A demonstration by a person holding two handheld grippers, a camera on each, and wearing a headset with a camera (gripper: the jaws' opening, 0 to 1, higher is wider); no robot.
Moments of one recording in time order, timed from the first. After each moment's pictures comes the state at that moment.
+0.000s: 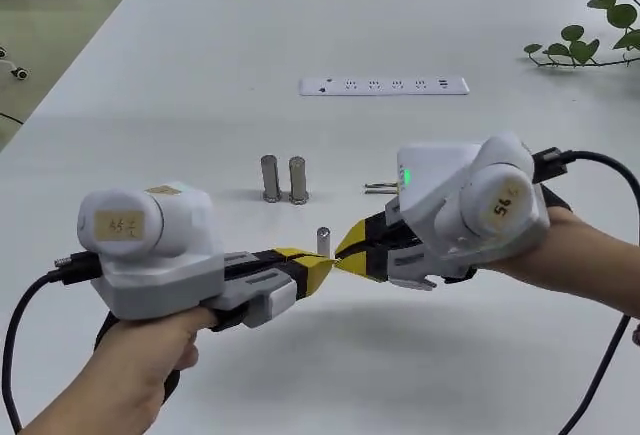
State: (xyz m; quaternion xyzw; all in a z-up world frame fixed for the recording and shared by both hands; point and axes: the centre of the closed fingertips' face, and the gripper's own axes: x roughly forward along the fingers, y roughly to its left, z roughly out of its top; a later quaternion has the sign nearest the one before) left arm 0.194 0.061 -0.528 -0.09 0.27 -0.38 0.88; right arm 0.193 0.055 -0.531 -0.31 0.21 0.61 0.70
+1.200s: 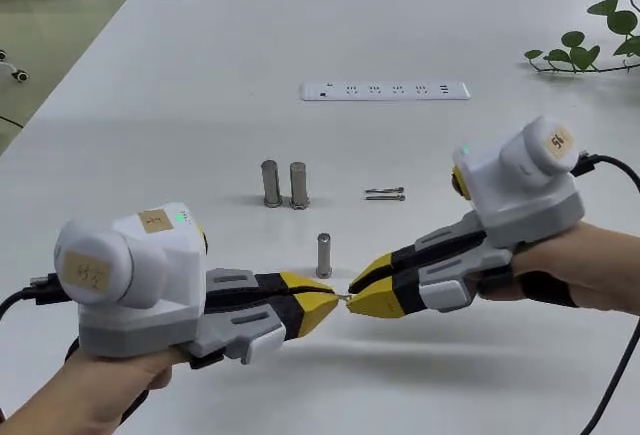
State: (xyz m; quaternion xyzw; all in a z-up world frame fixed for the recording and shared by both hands) left arm 0.160 0.049 -0.517 -0.01 0.22 -0.51 0.83; right arm 0.153 0.047 -0.529 -0.01 0.34 0.66 0.67
